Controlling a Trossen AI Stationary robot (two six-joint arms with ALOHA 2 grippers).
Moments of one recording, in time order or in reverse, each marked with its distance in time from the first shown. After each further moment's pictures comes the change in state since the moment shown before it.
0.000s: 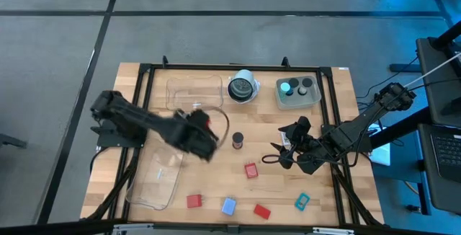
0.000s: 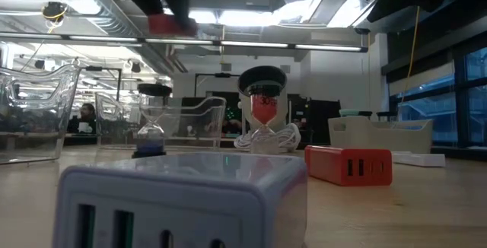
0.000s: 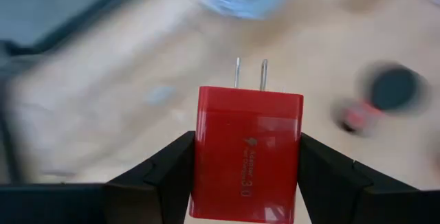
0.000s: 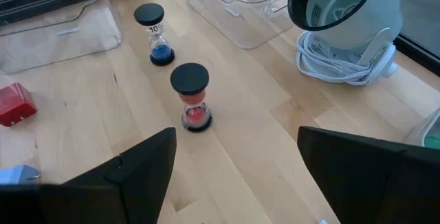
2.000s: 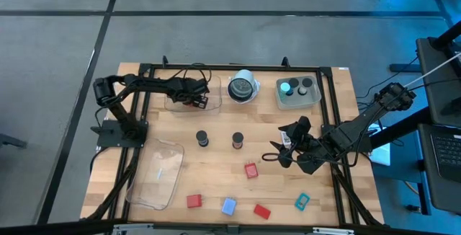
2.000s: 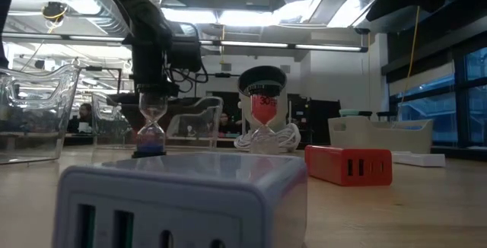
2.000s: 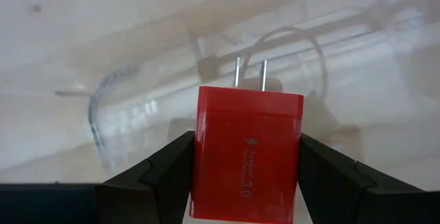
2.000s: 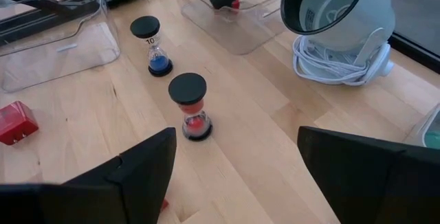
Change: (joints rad) left arm 0.799 -0.021 -0.655 0.767 0.371 0.466; right arm -0.002 0.000 0.000 0.008 0.029 0.045
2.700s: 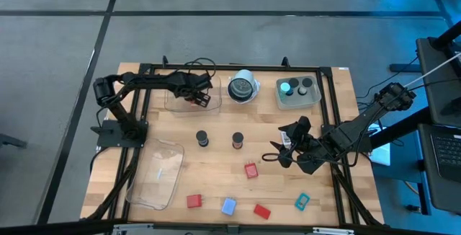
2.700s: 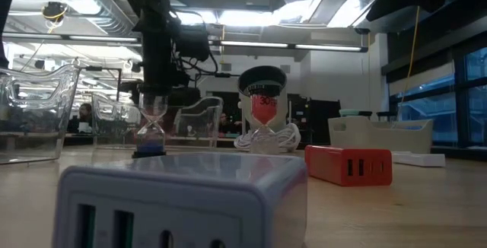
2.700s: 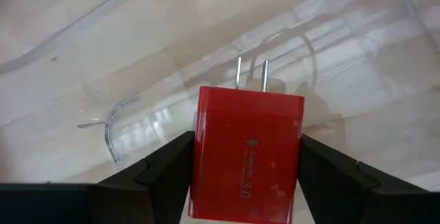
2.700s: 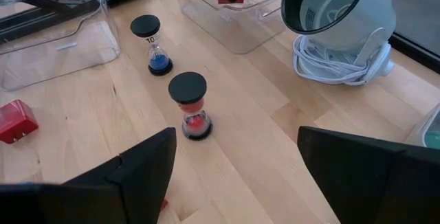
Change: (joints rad) left arm 0.000 -0.003 0.136 -0.137 0.020 0.132; right arm 0.000 0.000 0.000 -0.001 -0.003 -0.003
